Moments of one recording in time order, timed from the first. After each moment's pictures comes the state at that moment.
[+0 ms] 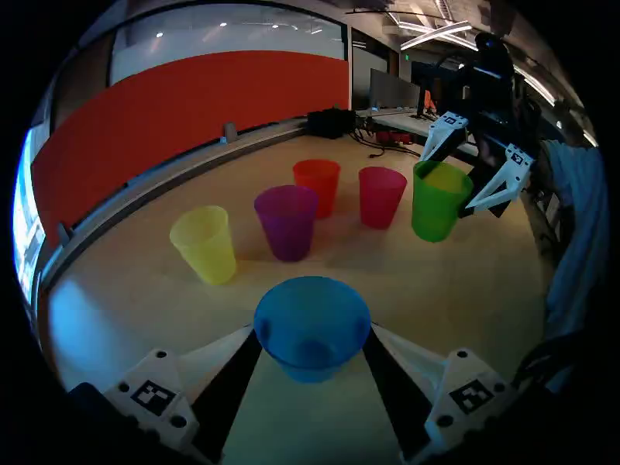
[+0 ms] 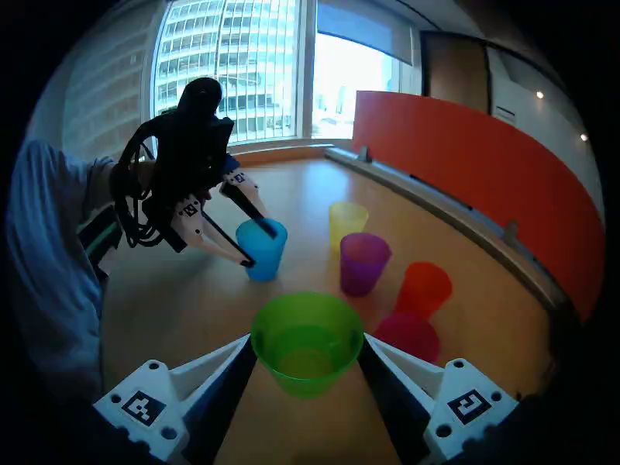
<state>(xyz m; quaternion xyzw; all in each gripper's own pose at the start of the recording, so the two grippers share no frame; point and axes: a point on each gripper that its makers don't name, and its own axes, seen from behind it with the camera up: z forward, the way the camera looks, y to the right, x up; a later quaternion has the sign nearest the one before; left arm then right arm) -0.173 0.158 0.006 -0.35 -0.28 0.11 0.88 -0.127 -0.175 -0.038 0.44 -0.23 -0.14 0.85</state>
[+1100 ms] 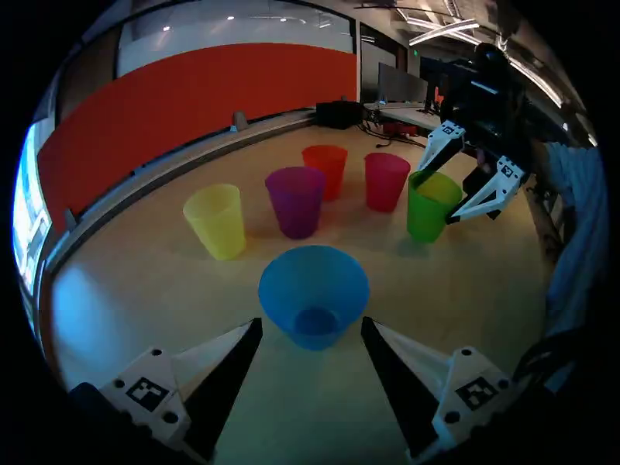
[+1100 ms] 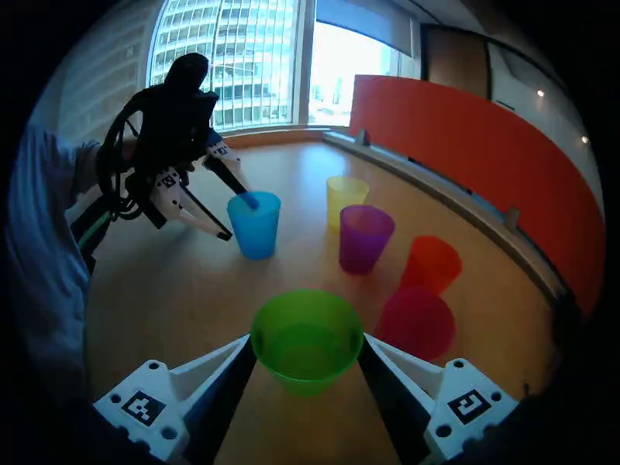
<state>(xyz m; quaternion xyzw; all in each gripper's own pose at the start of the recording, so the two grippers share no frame) -0.181 0.135 -0.011 -0.33 -0.30 0.12 0.89 -0.168 -0.171 -0.033 0.43 -0.25 -0.16 0.85</state>
